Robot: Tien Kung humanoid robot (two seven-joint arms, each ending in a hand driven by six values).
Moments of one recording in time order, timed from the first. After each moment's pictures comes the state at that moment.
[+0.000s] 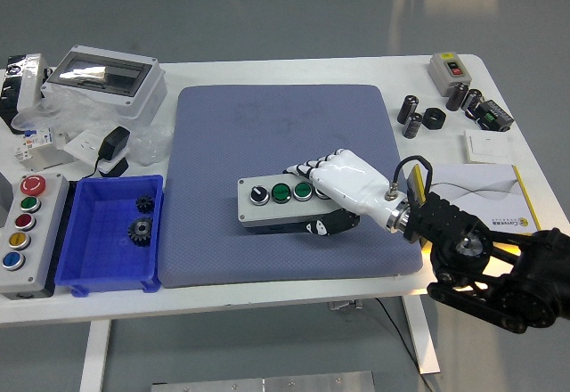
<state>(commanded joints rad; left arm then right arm) 0.06 0.13 -1.28 -0.18 0.81 0.06 0.11 0.69 -0.44 0.27 1.29 -2.05 -0.38 -0.07</state>
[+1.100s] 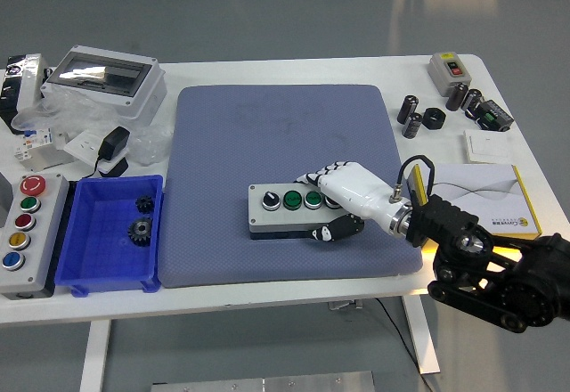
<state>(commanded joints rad) 0.06 0.13 -1.28 -0.18 0.82 0.06 0.11 0.69 -0.45 0.25 1.28 -1.86 -0.31 -0.05</state>
